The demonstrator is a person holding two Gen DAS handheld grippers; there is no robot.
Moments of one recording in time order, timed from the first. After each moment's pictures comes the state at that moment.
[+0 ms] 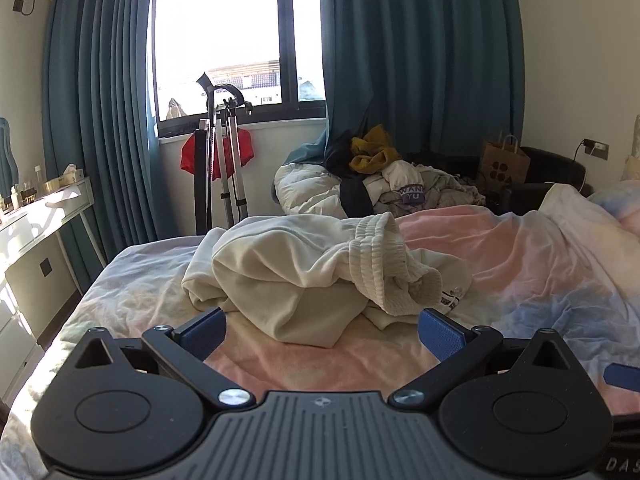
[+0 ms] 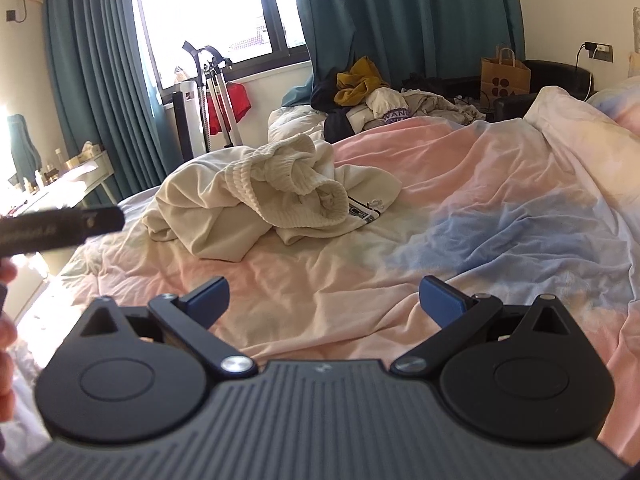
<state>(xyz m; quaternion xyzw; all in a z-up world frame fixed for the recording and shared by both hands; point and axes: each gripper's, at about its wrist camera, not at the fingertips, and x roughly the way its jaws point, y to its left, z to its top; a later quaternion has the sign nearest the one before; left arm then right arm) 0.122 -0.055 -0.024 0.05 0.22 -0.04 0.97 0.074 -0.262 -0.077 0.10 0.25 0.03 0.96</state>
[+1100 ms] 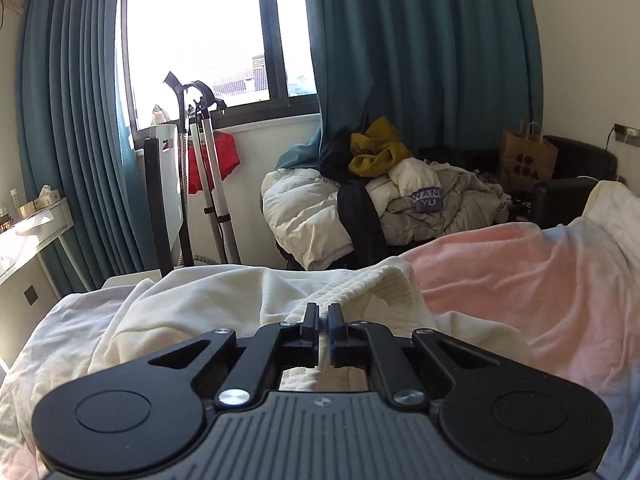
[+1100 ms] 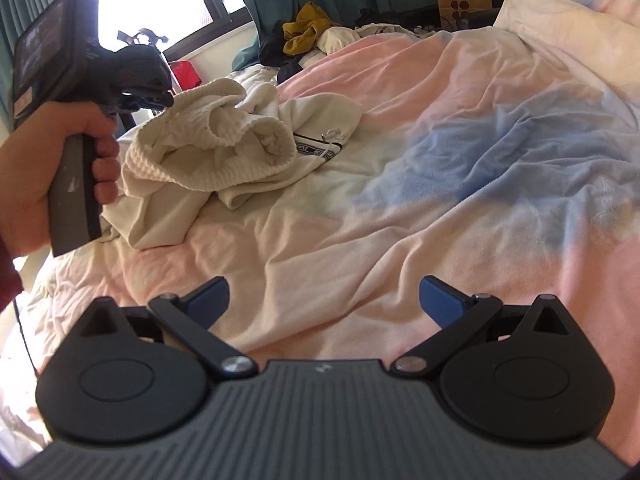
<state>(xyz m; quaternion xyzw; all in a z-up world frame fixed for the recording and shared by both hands) 0.354 -0.124 -0.068 0.08 0.21 -0.02 0.97 0.140 -0.283 -0.155 0.20 0.30 -0.01 0.93</state>
